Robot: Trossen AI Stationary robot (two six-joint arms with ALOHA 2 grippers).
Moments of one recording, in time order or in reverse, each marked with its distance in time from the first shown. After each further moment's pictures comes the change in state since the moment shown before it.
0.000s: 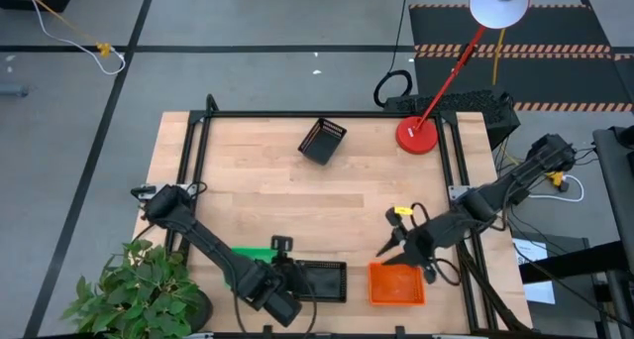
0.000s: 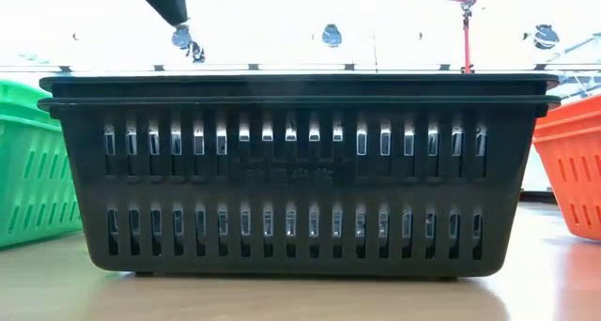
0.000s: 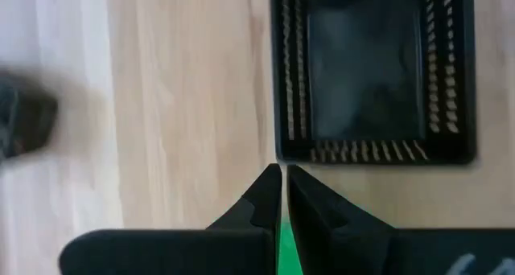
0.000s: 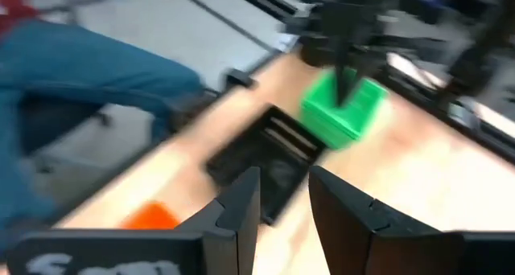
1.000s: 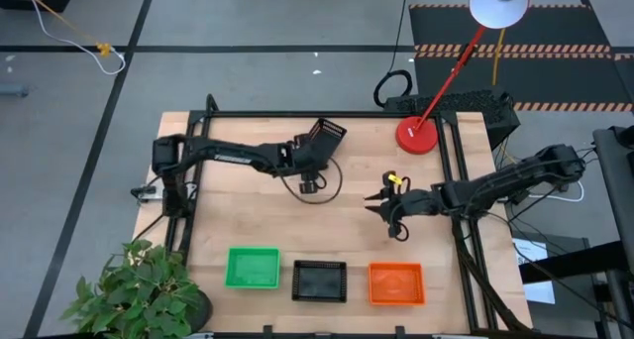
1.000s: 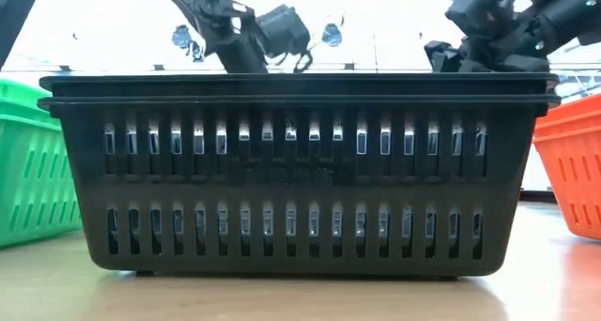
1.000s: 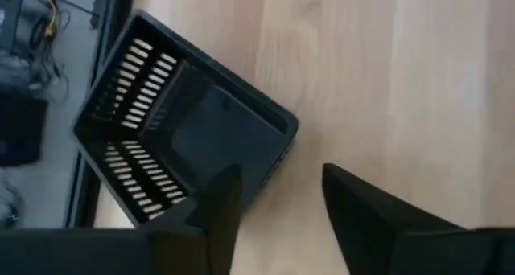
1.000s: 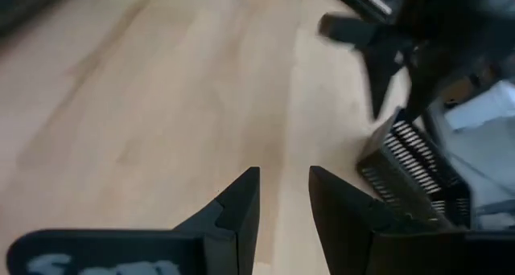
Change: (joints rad) left arm 0.842 -0.177 -0.588 0.902 0.142 0.782; right arm -0.357 -0.006 -0.501 0.417 0.244 -0.176
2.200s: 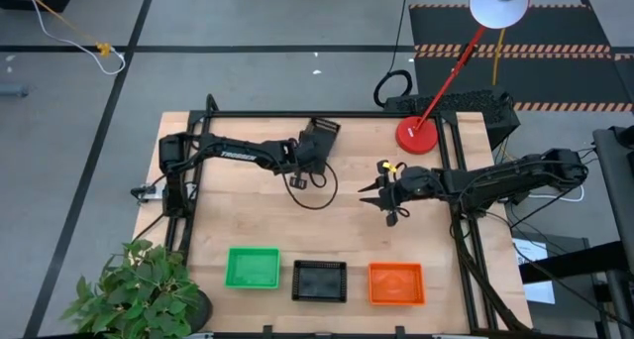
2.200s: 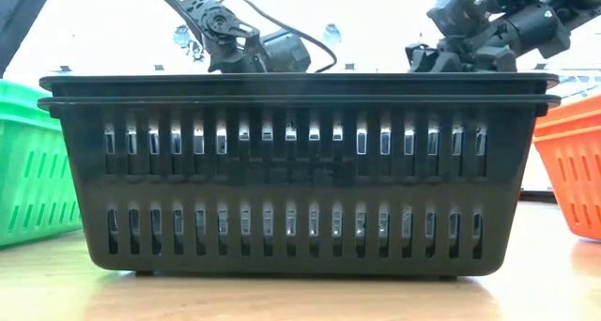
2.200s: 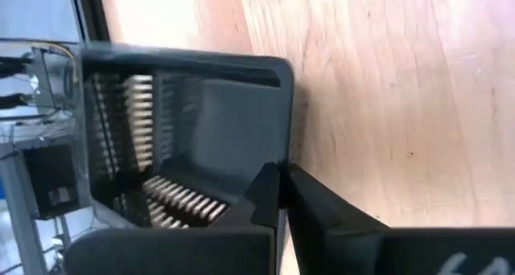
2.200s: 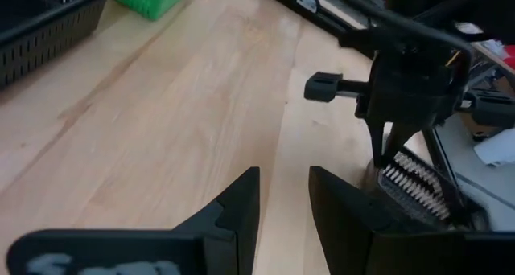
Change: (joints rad) left arm 0.049 0.062 0.004 -0.028 -0.045 0.390; right arm -0.203 -0.002 0.000 0.122 -0.289 -0.102
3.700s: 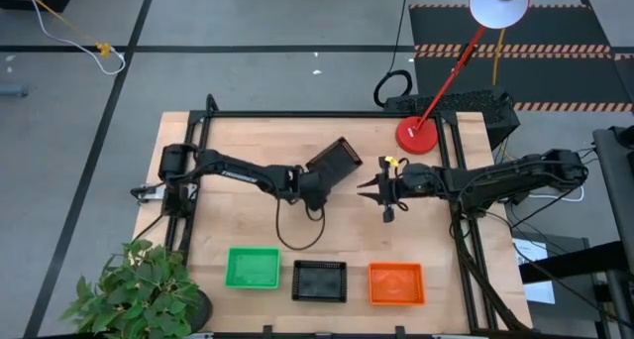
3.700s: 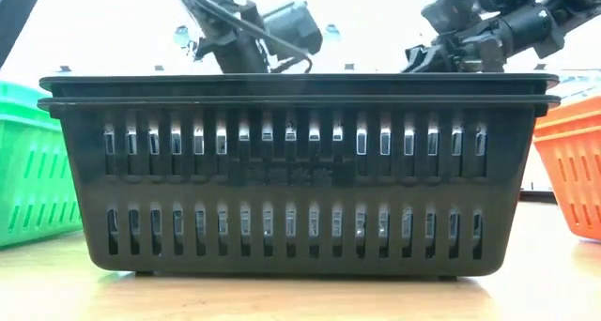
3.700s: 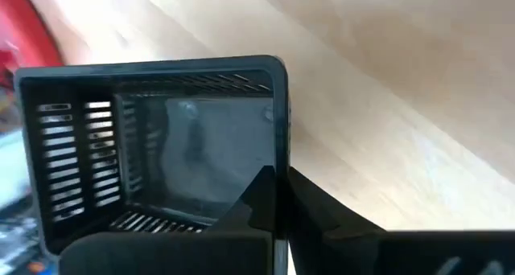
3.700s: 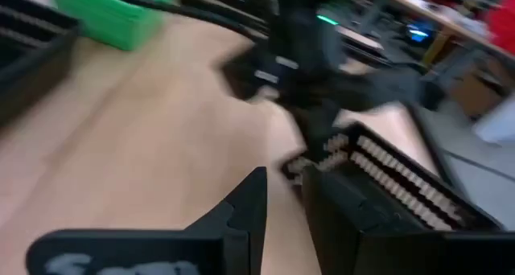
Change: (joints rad) left arm -0.195 0.016 0.002 0.000 -0.096 0.543; right arm -0.022 0.000 0.002 0.050 0.006 0.114
